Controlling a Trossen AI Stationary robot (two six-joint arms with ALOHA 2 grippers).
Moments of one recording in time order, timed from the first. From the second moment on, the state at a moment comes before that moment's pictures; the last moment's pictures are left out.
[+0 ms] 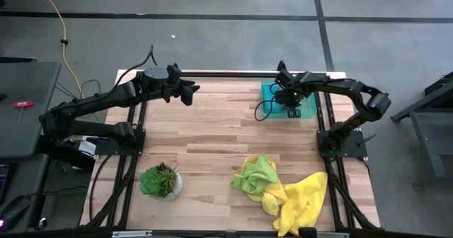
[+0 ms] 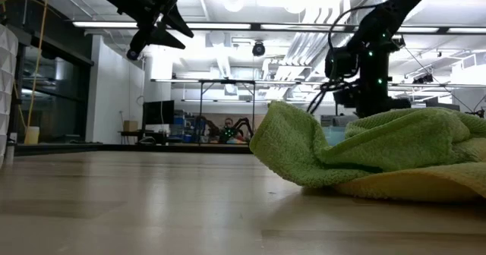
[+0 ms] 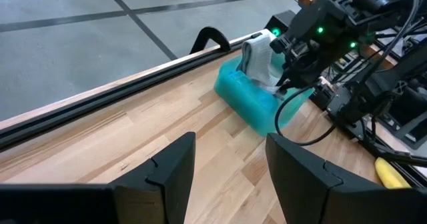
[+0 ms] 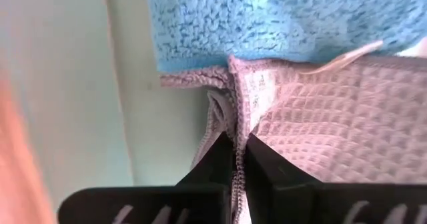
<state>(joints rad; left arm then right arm) 0.58 1.02 0.84 -0.27 -0.05 -0.47 -0.72 1.52 0.88 -0.80 0.09 -0.76</state>
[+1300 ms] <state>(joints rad) 0.58 1.02 0.84 -0.27 -0.04 -0.46 -0.67 1.48 0.96 -1.12 0.03 -0.85</state>
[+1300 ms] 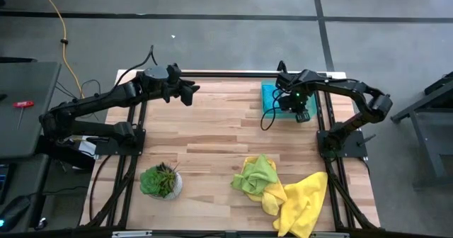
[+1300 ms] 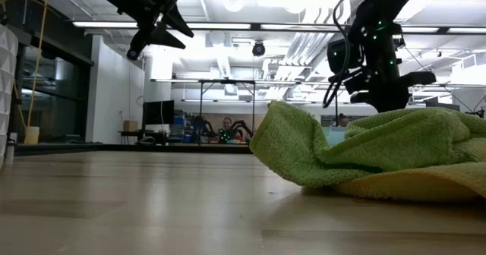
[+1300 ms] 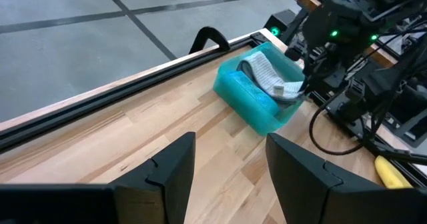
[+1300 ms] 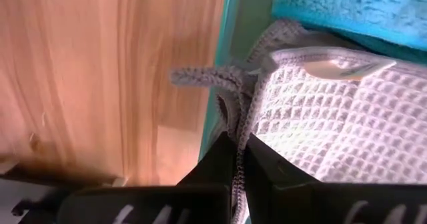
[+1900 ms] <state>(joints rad) 0.58 1.02 0.84 -0.27 -0.03 -0.45 -0.67 1.44 0.96 -1.03 0.08 -0.78</state>
